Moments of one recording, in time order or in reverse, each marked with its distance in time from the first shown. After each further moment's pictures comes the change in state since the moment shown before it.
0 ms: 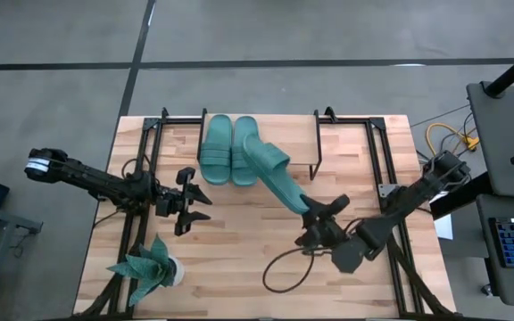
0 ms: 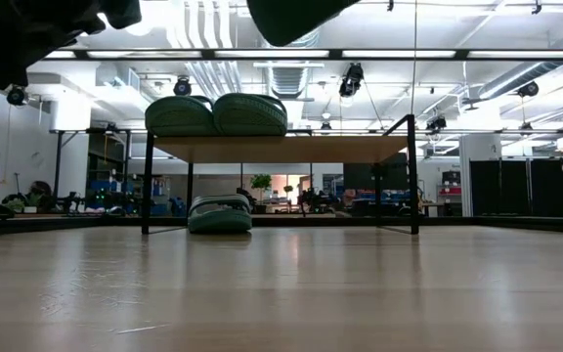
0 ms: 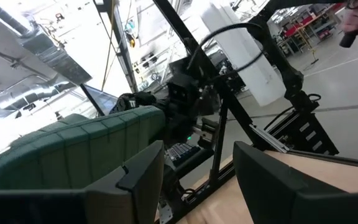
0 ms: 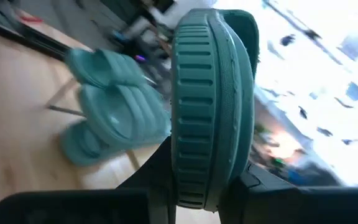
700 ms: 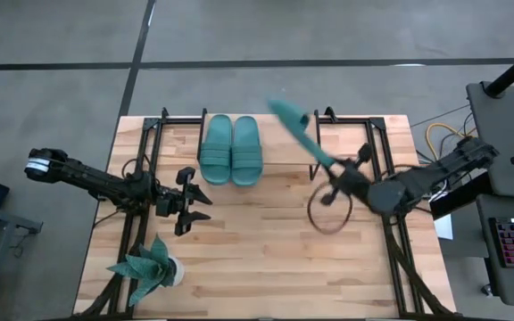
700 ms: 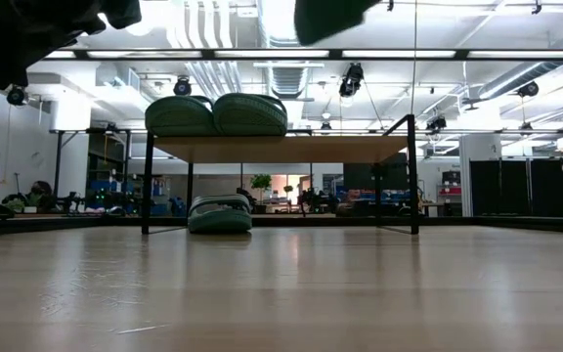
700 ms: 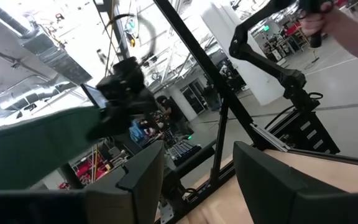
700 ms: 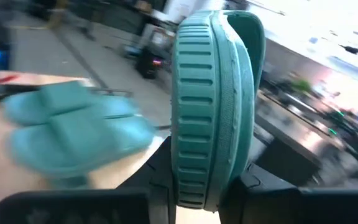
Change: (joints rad) left arm 0.000 0.002 0.000 0.000 -0.002 0.008; right arm -0.196 -0.474 -0.036 -0.390 -0.287 0.332
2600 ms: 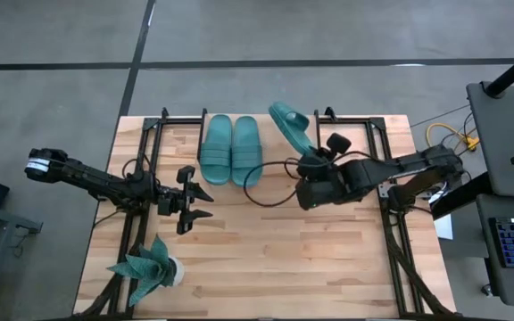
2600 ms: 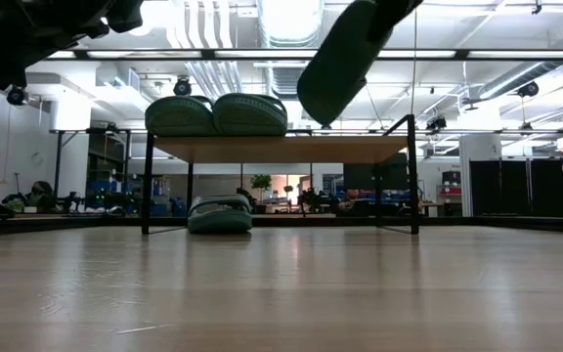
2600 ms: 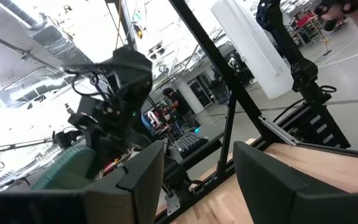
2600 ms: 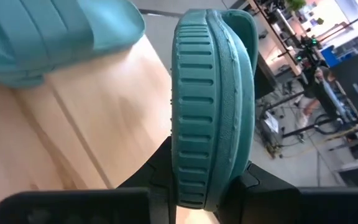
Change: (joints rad) left arm 0.000 0.001 0.000 -0.010 -0.048 0.001; right arm -0.223 0.487 0.554 -1.082 -0.152 0.645
